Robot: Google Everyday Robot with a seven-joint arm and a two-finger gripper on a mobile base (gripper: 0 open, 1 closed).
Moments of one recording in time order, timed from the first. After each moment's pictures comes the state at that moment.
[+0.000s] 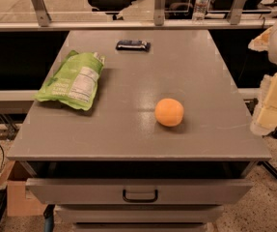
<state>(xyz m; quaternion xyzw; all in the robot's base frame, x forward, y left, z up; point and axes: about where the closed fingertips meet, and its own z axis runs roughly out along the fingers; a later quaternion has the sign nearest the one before) 0.438 -0.217 0.976 -0.60 0.78 -0.03 0.16</state>
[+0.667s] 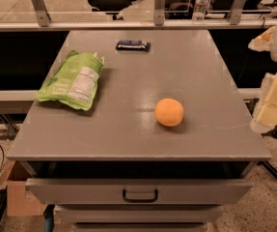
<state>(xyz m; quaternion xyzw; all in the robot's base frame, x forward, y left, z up) 0.441 -0.217 0.976 -0.60 0.78 -0.01 0.17</state>
